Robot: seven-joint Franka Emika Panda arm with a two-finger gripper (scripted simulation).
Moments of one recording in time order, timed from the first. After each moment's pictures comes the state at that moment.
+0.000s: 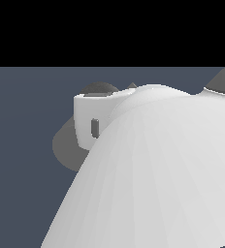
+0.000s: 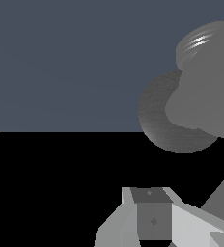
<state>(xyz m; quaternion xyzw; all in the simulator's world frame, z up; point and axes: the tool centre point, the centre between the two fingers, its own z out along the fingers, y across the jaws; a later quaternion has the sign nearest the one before) -0.156 -0.063 0.225 0.06 0.74 -0.06 0.67</state>
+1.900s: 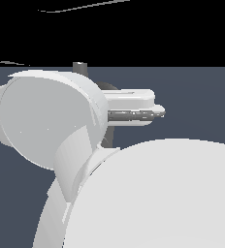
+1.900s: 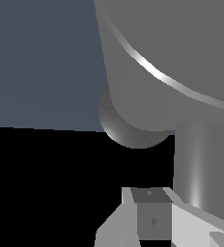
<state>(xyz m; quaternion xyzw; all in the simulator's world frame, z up) -0.154 0.034 0.237 0.02 0.74 -0.05 0.67</state>
